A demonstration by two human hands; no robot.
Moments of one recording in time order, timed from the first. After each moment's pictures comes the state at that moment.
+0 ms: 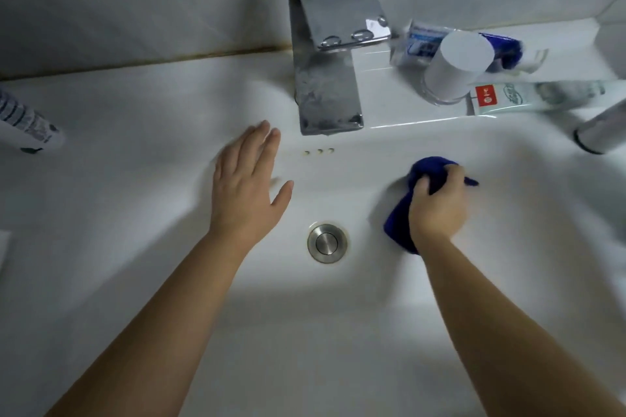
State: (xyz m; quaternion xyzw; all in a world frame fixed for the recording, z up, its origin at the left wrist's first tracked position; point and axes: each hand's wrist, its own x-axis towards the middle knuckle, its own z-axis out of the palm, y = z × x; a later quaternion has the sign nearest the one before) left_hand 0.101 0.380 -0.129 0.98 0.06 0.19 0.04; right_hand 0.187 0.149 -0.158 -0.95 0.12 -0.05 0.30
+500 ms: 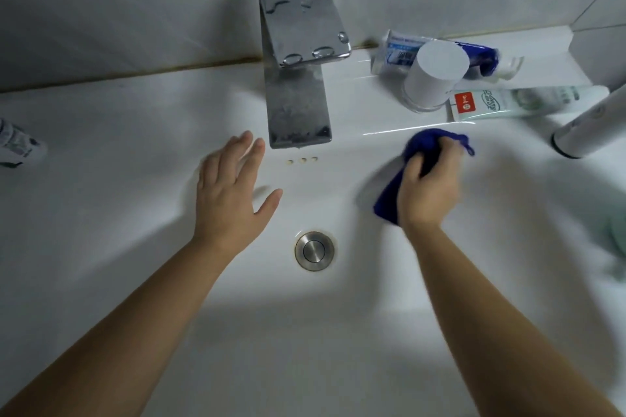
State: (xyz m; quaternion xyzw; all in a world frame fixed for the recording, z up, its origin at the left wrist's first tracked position) left_hand 0.103 0.382 -0.132 0.98 0.06 0.19 0.04; right_hand 0.207 0.158 -0.136 -0.89 0.10 -0.16 0.42
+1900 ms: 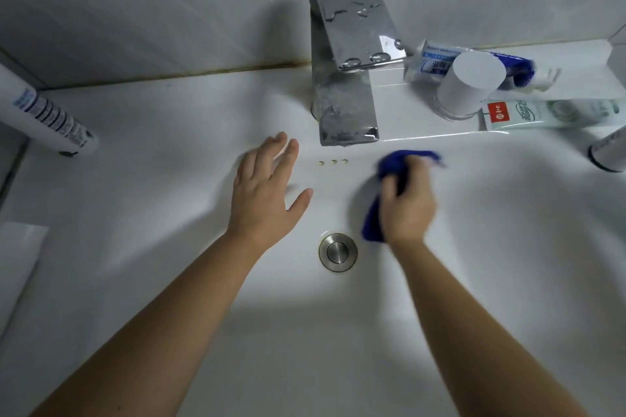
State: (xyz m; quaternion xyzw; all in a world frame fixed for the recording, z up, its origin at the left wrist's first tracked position) left_hand 0.102 0.380 -0.130 0.98 0.07 0.19 0.09; right_hand 0.175 0.198 -0.149 -0.90 0.02 -0.07 0.43
